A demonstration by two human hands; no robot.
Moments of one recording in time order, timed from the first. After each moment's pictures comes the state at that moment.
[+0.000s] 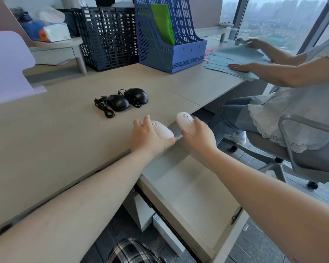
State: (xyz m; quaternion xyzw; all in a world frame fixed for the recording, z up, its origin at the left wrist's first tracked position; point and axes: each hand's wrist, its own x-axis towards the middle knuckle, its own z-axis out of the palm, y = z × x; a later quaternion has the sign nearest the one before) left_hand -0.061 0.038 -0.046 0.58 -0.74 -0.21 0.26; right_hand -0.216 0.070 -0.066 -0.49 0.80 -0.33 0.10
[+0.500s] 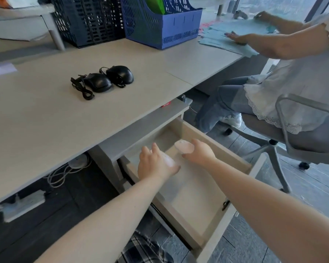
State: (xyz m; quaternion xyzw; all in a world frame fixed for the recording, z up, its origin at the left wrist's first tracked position) left_hand -0.098 0.094 -0.148 0.63 -0.74 -0.23 0.09; right_hand -0.252 0.104 -0.152 -0.47 0.84 -0.12 0.25
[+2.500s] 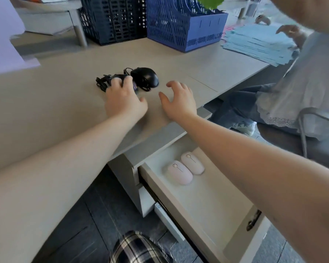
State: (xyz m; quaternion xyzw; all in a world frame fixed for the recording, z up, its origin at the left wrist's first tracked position) left_hand -0.017 -0.050 -0.035 0.64 -0.71 -0.10 0.29; right_hand -0.157 -0.027 -0.049 -0.59 0.73 -0.35 0.06
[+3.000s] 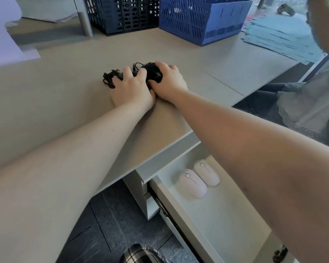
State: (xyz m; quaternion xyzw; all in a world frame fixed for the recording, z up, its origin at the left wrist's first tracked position) left_hand -0.020 -0.115 -0.047 0.66 -0.72 -0.06 0.20; right_hand -0.130 -0.136 -0.047 -0.62 0.72 -0.28 0.14
